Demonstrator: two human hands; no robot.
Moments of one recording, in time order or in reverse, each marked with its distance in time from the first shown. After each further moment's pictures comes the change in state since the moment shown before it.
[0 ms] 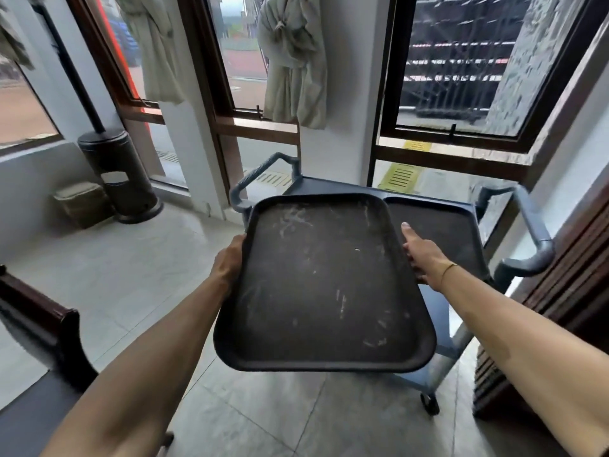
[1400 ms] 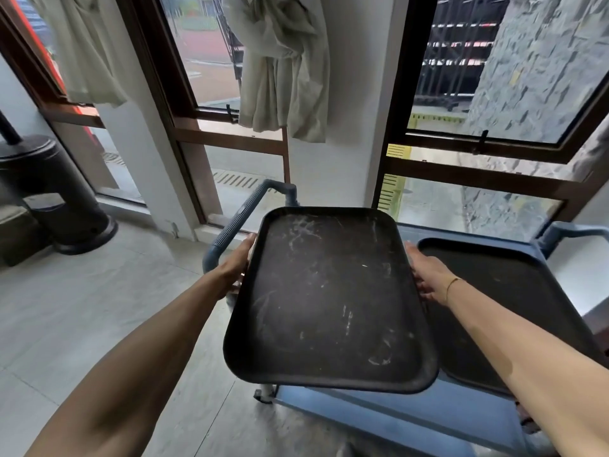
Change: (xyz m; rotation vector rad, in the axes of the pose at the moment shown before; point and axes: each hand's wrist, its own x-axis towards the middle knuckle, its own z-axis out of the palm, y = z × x) left_hand 0.402 0.118 0.044 0.328 -0.270 -0.105; right_hand 0.324 -0.117 0.134 0.021 0.075 0.190
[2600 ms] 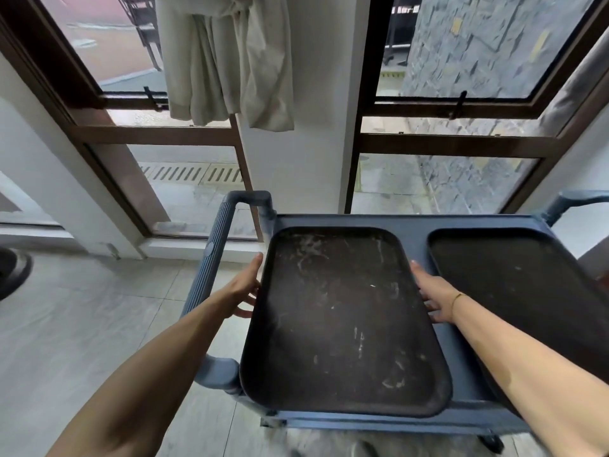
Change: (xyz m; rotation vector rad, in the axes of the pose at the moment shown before) left_hand 0.215 0.034 0.005 0.307 -0.390 -0.106; right_hand 0.113 0.004 0.061 0.090 0.092 0.309
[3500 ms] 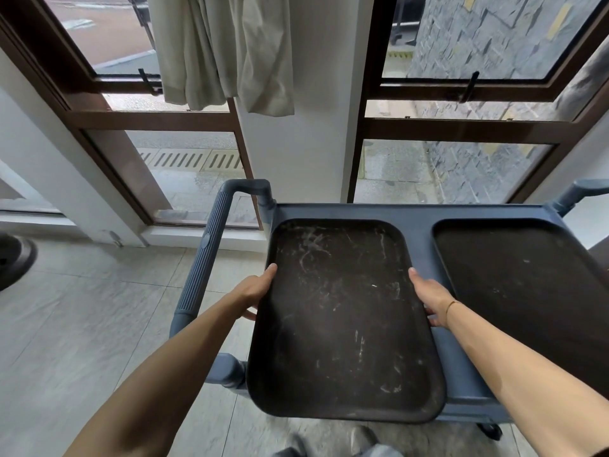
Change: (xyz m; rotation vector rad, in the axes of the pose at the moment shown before) left_hand 0.015 -0.012 0.028 0.083 0.001 -0.025; right_hand 0.036 0.027 0.013 -0.070 0.067 0.012
